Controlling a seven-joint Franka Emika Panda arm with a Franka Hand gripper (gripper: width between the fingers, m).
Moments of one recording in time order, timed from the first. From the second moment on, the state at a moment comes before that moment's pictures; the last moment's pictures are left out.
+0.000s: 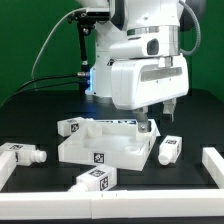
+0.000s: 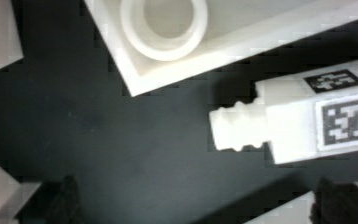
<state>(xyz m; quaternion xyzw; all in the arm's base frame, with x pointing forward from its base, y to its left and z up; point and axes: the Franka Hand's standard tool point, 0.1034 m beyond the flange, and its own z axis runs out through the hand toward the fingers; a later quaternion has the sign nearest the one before) 0.529 0.053 0.075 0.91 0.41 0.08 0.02</state>
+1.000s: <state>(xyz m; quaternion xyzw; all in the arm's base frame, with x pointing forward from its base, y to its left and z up) 0.501 0.098 0.072 0.99 0.09 0.04 -0.01</state>
